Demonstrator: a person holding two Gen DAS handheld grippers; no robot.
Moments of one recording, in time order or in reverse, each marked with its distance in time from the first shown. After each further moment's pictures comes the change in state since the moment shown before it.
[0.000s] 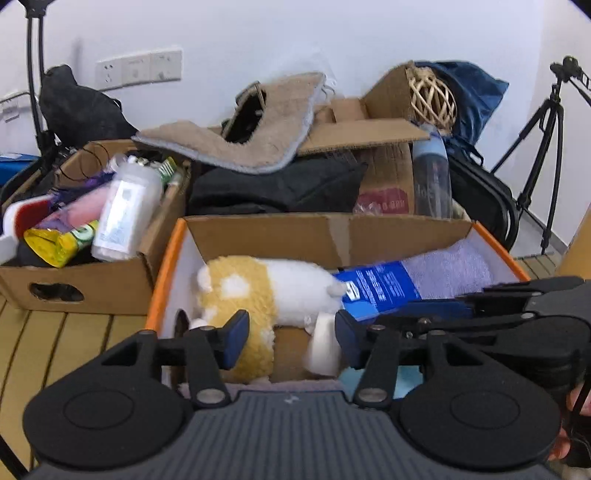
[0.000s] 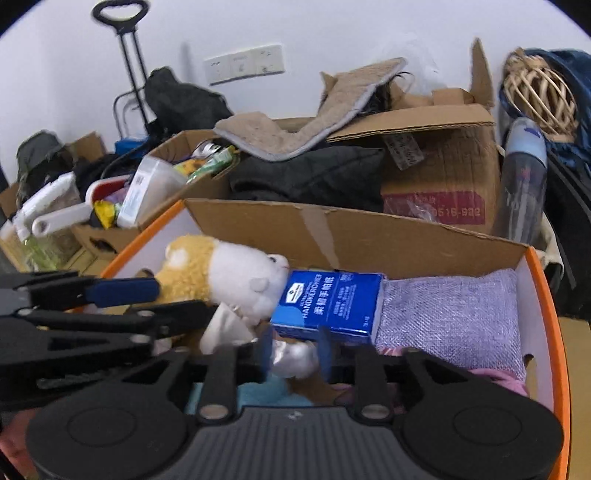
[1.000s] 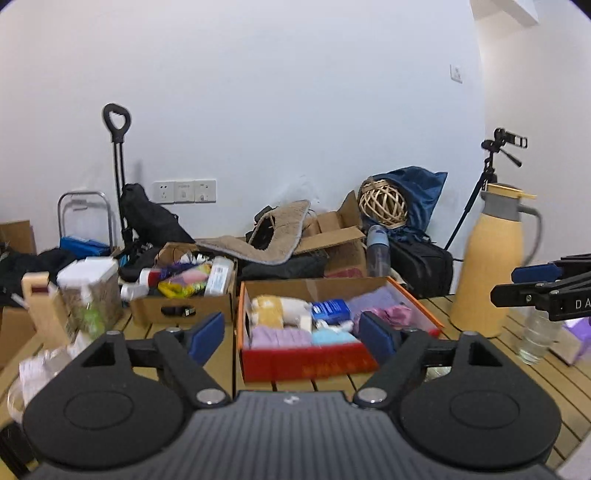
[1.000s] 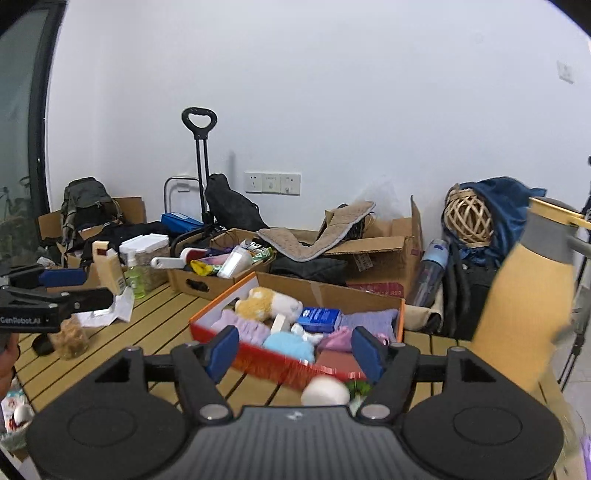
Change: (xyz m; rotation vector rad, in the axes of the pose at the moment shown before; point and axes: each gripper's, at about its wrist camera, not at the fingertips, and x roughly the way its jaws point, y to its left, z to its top) left arm -0.320 -0.032 -0.121 0.047 -0.355 0.034; right arm -0.336 0.053 -0.135 -0.152 -0.351 -0.062
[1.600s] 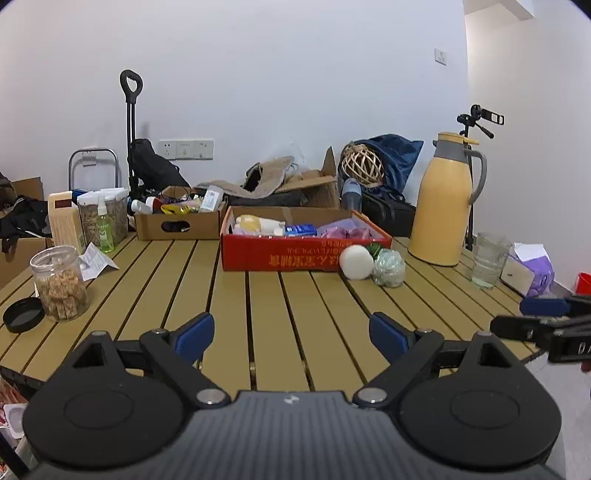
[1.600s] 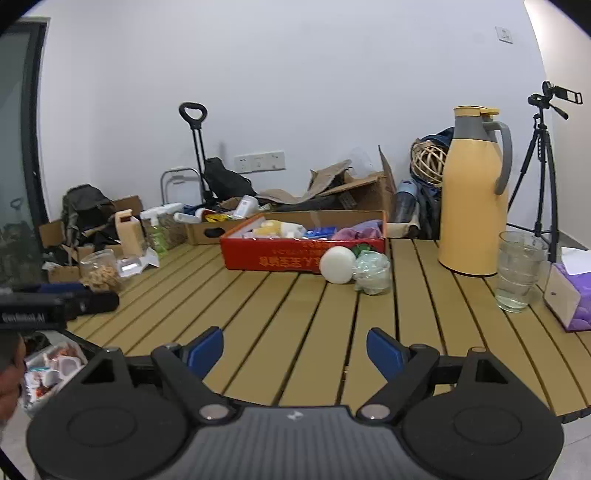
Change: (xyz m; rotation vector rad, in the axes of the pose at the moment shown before) left arm -0.112 -0.043 -0.118 -0.034 0.062 -0.014; right arm -0.127 0.055 -0.166 0.136 0.001 -0.049
